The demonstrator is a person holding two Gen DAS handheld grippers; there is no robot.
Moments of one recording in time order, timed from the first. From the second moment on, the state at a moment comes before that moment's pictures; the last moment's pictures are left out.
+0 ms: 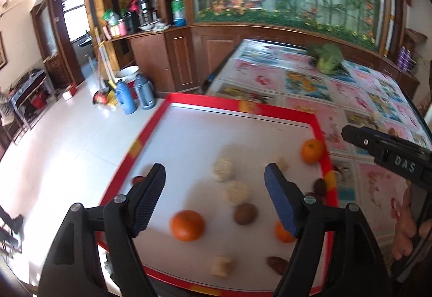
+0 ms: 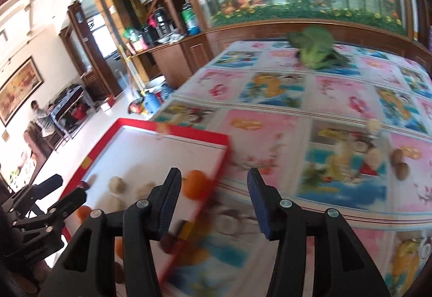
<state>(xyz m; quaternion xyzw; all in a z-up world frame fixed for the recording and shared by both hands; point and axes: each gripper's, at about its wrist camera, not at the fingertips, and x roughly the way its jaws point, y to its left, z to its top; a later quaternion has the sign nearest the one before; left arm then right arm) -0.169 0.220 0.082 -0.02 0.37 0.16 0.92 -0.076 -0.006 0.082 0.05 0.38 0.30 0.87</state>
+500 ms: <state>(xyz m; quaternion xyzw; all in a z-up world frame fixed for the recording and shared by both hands) -0.153 0.101 0.073 0.05 0.40 0.04 0.91 -0.039 -0.185 0.064 0.09 0.36 0.13 0.92</state>
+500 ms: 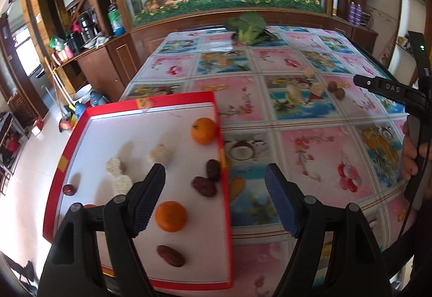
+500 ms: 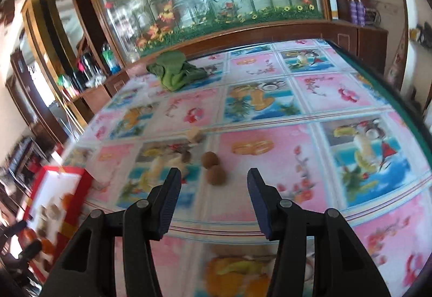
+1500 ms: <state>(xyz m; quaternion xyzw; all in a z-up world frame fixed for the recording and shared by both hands) 0.005 -0.038 0.040 0.14 0.43 -0.09 0.89 0.019 -0.242 0.039 0.18 0.44 0.14 0.87</state>
